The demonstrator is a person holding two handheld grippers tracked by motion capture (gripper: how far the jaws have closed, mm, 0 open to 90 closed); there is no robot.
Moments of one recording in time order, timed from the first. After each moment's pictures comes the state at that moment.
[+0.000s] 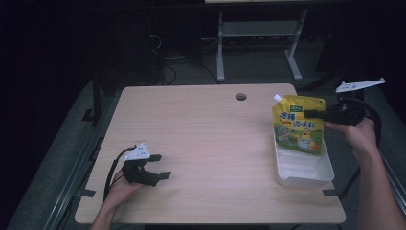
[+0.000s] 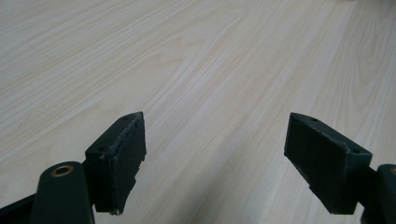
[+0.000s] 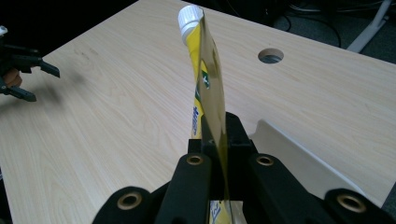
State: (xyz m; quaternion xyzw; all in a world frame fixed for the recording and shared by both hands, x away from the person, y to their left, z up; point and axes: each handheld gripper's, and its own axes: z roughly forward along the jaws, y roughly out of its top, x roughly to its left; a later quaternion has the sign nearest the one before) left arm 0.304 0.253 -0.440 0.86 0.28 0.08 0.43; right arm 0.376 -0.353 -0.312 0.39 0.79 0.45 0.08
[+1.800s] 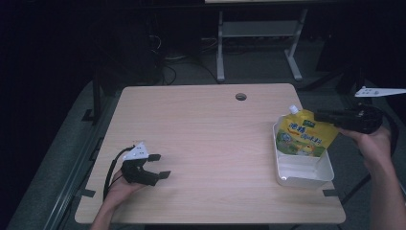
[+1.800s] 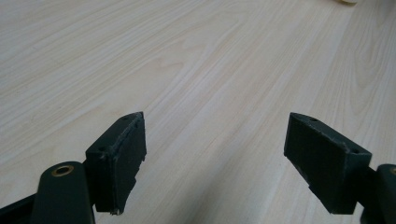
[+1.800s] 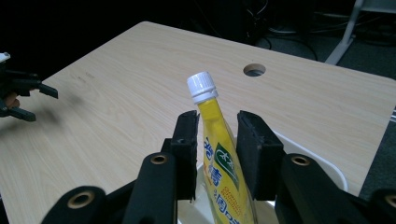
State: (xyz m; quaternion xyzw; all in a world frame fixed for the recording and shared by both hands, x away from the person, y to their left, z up) left arm 0.303 0.256 -0.438 0.85 0.28 0.08 0.44; right arm 0.342 -0.370 -0.303 0.42 0.76 0.49 0.11
